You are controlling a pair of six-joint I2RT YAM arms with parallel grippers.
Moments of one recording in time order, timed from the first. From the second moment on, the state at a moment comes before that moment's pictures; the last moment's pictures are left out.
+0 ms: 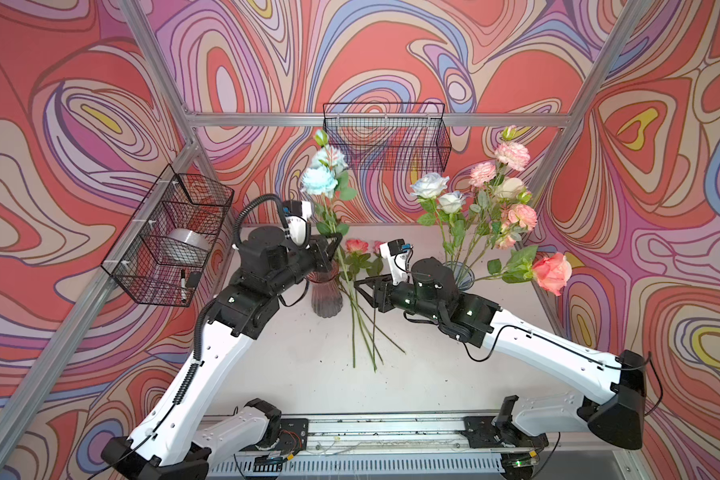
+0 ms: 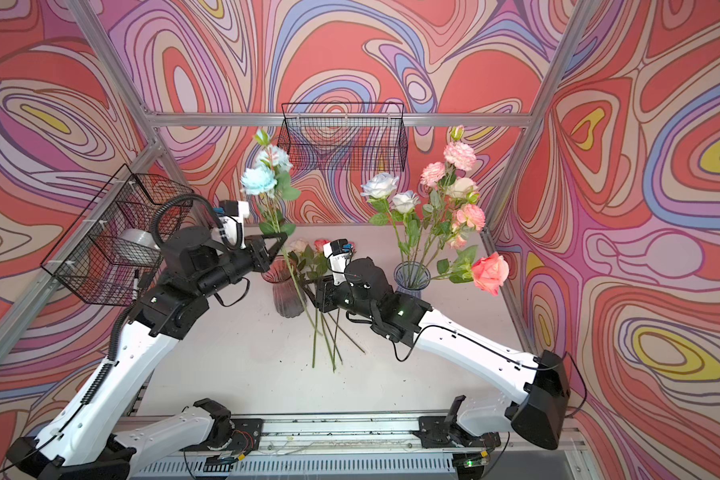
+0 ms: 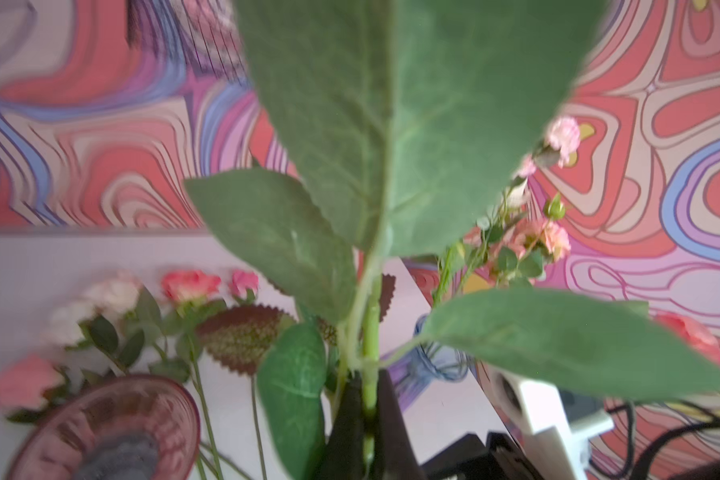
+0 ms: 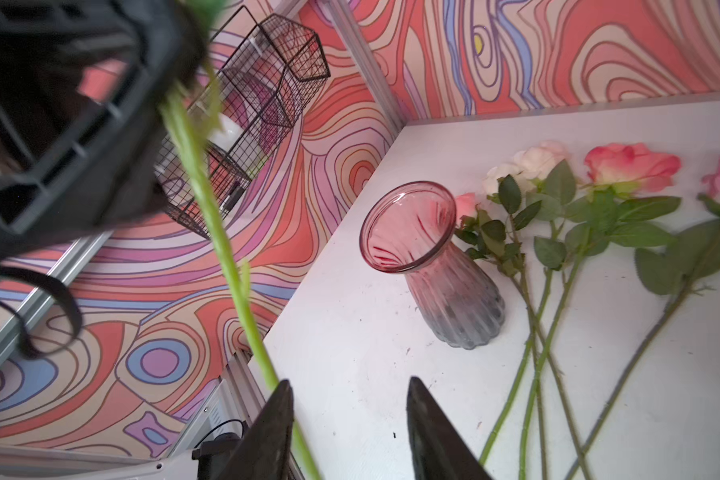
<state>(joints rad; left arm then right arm) -0.43 1.09 1.37 -0.40 0.17 -0.47 0.92 1.32 1.20 -0.17 -0.04 0.62</state>
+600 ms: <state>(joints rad) -0.42 1.31 1.65 -0.37 -0.22 -0.01 0.92 1.29 1.16 -0.26 0.06 0.57</state>
